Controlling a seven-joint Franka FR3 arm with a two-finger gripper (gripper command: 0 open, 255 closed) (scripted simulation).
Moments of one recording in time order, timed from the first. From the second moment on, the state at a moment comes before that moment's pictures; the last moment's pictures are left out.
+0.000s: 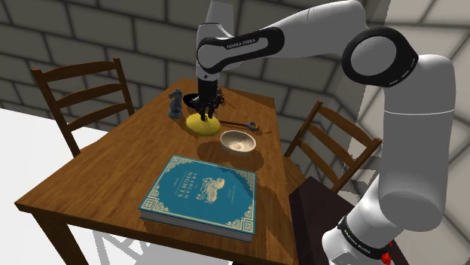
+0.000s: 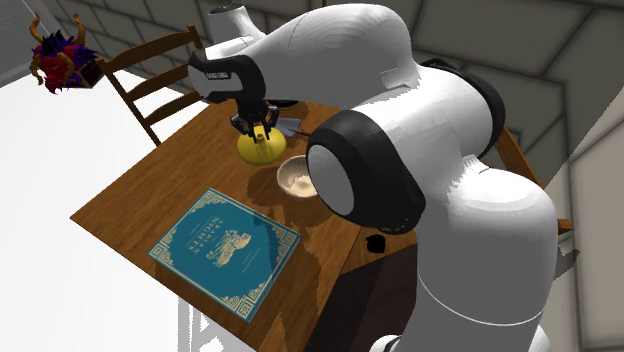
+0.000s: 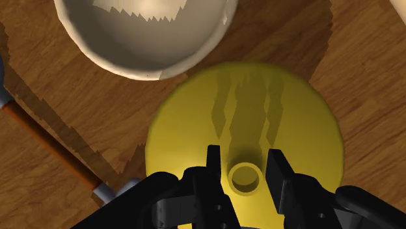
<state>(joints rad) 0.07 0.46 0.15 -1.55 -0.09 1.94 0.28</state>
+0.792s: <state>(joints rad) 0.08 0.43 0.15 -1.44 -0.09 1.79 0.27</state>
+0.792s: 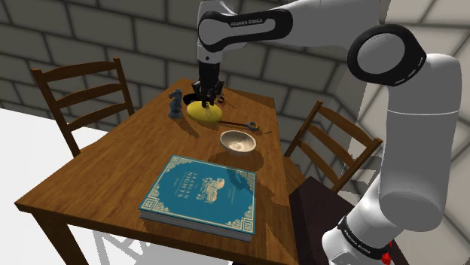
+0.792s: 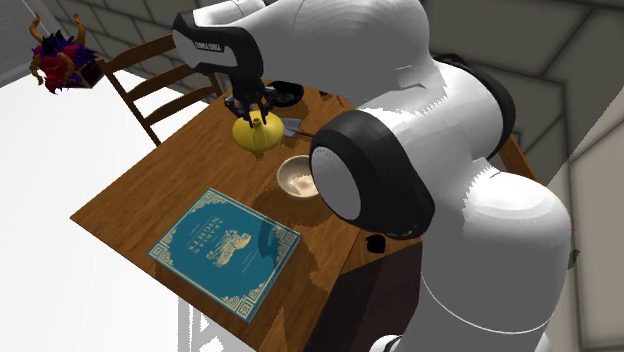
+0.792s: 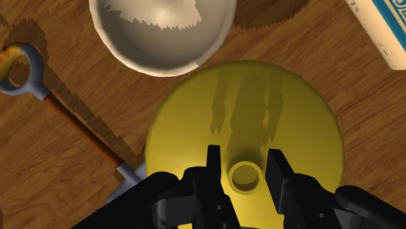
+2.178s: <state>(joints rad) -0.03 -0.07 0.11 -2.04 -0.02 1.91 0.12</state>
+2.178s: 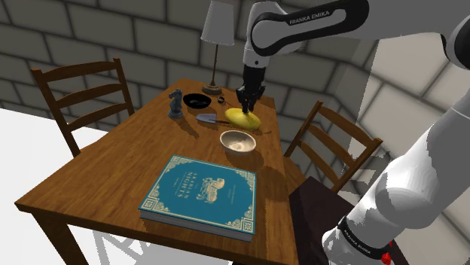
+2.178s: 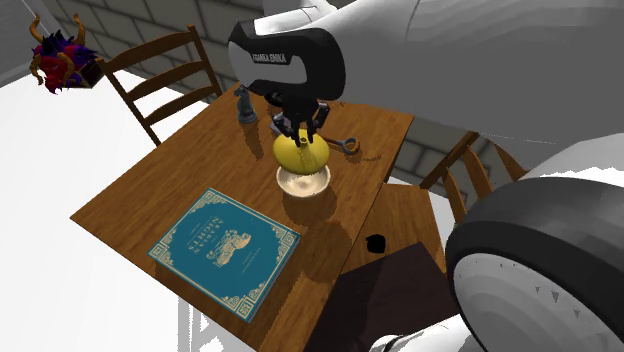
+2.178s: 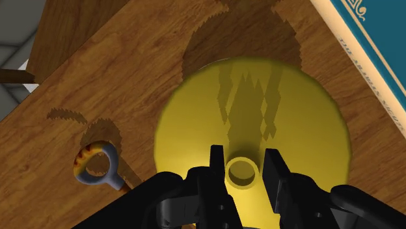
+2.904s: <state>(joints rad) -0.03 -0.02 0.11 -2.14 -0.03 2.05 0.13</state>
